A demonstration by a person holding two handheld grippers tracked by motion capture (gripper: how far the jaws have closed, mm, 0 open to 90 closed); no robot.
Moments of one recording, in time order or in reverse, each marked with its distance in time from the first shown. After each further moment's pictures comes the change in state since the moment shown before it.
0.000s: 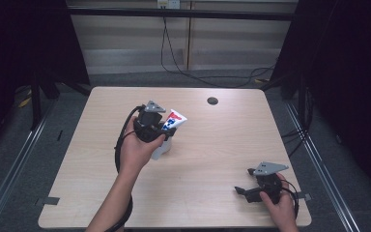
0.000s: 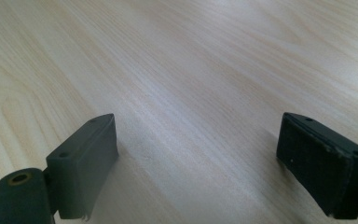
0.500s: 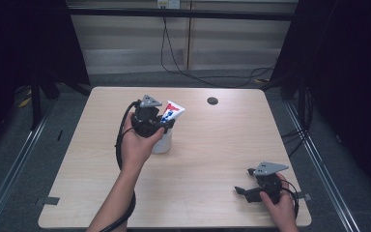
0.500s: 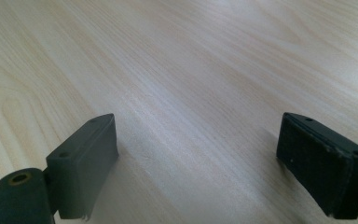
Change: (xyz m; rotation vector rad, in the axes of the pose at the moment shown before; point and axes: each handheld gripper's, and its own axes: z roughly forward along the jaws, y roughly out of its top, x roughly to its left) left arm 0.007 0.007 -0.002 -0.092 0.045 -0.048; right arm 0.000 0.000 0.000 0.000 0.000 -0.001
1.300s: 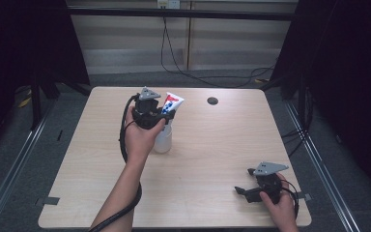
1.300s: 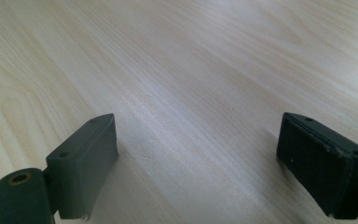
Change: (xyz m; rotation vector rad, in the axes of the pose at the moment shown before) left arm 0.013 0.010 0.012 -0.071 0.020 -0.052; right arm 0.000 0.000 0.000 0.000 0.000 0.000
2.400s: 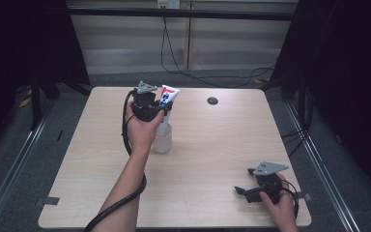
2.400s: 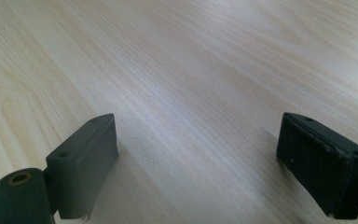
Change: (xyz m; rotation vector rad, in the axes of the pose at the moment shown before) left arm 0.019 0.003 0.017 -0.058 0.063 -0.065; right arm 0.000 0.000 0.000 -0.001 -0.001 0.001
